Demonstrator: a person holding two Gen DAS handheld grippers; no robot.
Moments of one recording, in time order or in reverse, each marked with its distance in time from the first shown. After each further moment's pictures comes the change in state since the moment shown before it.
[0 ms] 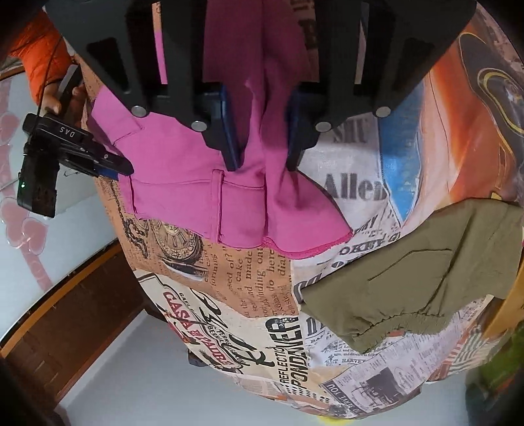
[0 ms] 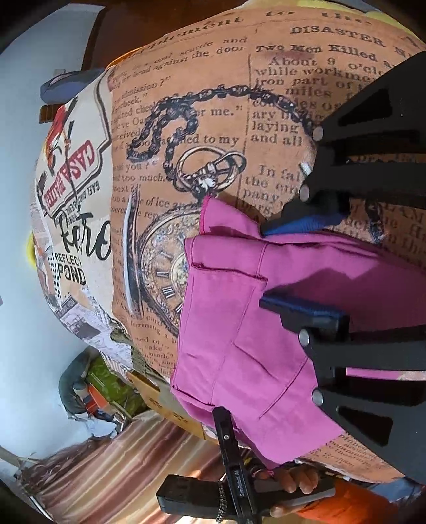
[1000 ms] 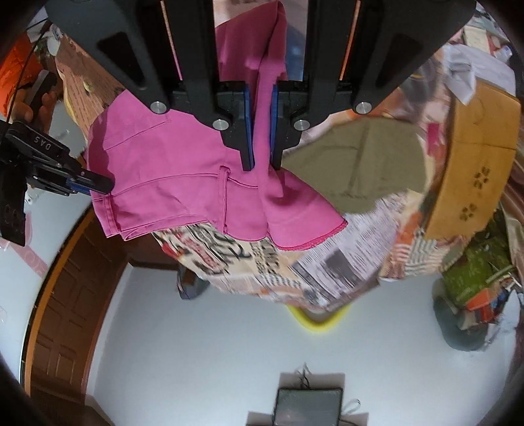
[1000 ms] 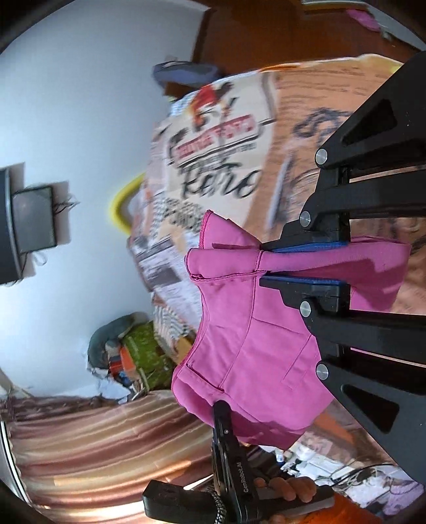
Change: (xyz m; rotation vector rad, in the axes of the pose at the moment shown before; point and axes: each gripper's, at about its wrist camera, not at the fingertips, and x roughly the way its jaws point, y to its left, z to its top) left arm -0.157 -0.009 0.034 0.128 -0.349 0.196; right arm -0.062 0.123 0.086 -0.282 -0.294 -0.050
